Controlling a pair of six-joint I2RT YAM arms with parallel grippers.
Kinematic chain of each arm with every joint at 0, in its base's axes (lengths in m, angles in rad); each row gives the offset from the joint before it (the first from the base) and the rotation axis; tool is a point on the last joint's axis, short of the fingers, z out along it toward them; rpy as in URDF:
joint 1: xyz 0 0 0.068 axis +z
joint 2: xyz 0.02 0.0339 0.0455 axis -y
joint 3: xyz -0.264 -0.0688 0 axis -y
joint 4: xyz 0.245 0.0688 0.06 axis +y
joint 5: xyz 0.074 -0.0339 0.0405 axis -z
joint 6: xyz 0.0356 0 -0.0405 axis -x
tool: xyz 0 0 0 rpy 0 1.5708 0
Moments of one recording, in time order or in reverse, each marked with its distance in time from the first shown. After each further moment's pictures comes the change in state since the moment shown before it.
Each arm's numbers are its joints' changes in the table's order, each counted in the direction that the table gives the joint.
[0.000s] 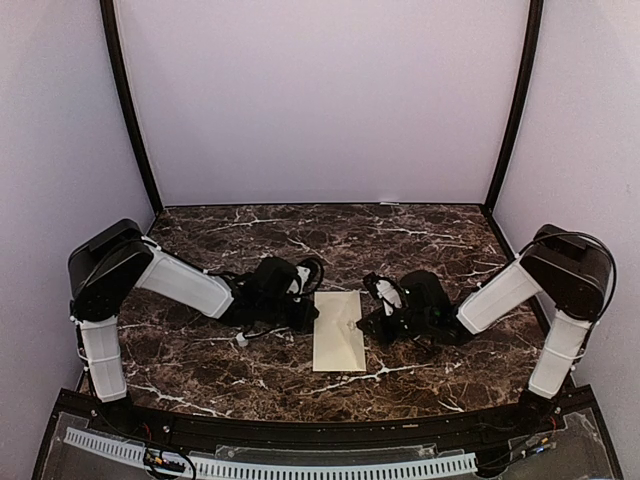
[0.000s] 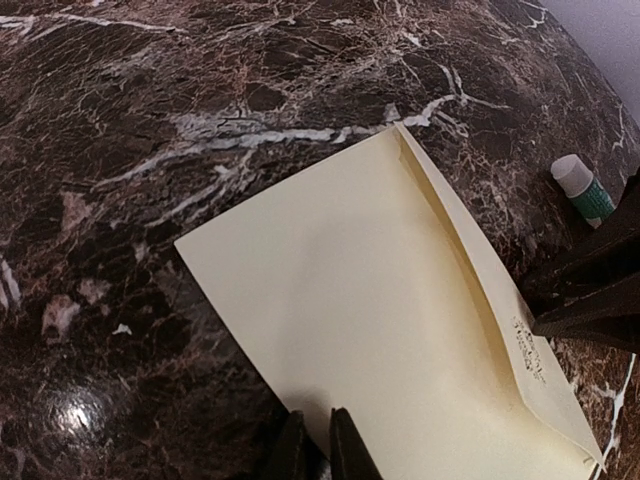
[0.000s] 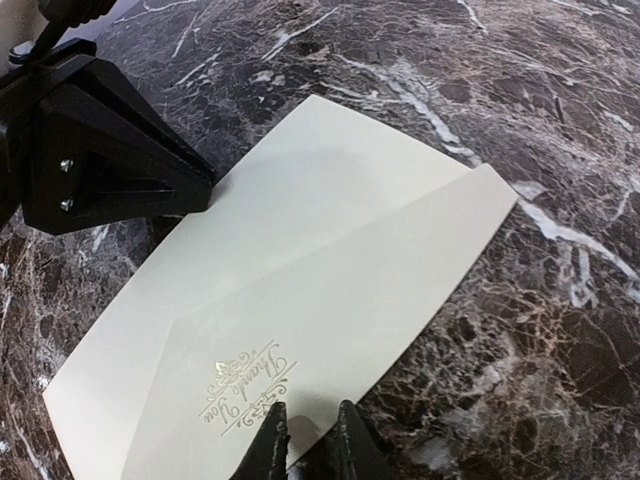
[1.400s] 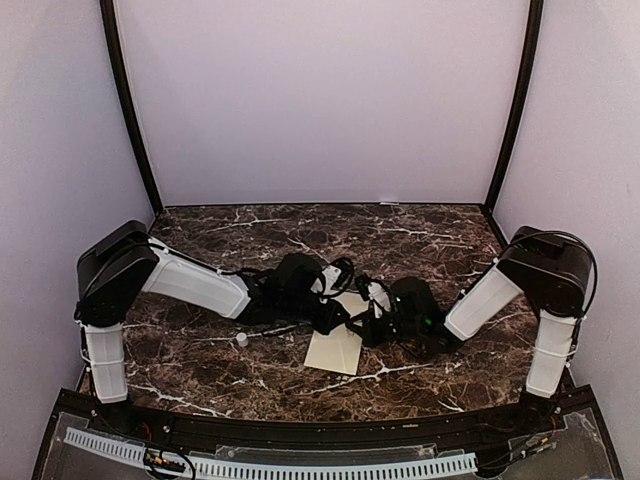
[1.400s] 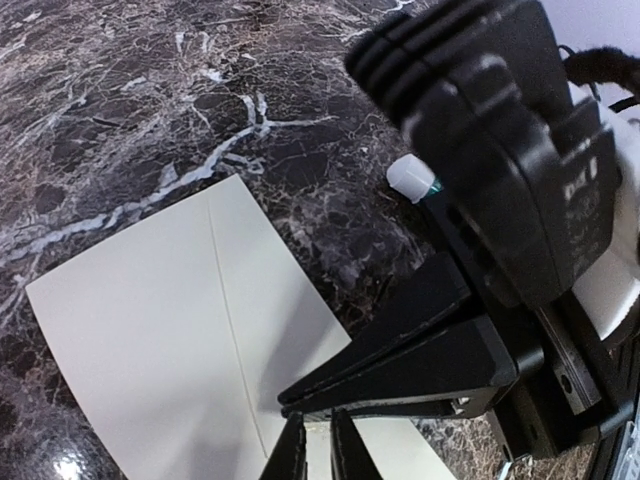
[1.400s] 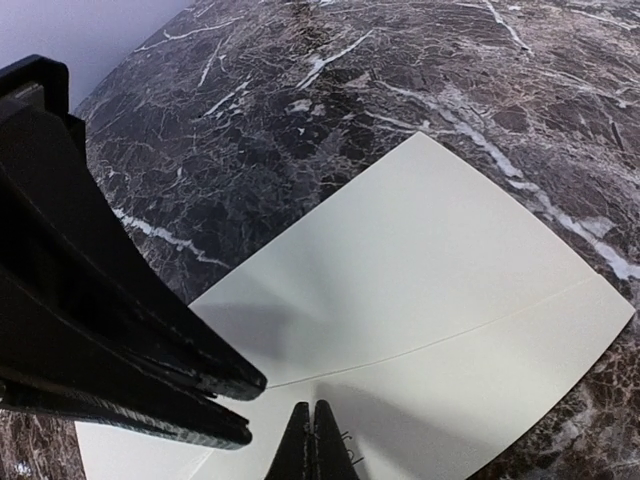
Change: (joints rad) left arm -0.089 -0.032 0.147 0.040 0.104 -0.057; right arm 0.057 -0.117 0.029 -0.173 0.026 -0.092
